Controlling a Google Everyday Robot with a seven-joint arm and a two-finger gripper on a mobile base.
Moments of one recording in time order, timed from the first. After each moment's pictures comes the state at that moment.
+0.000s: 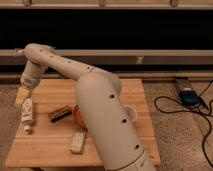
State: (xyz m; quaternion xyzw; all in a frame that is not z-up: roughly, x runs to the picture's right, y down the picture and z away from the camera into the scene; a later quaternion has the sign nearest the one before) arm -0.415 0.042 0.738 0.24 -0.51 -0.82 0.12
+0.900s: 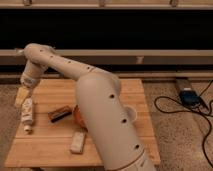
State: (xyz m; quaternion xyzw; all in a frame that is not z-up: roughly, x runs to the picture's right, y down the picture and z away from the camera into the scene) arm -0.415 0.042 0.738 0.24 -0.51 -0.82 0.12
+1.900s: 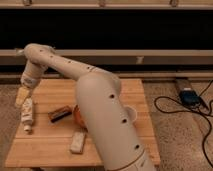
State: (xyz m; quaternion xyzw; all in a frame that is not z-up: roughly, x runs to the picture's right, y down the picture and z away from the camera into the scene) arm -0.410 0.045 0.738 0.22 -0.50 -0.83 0.12
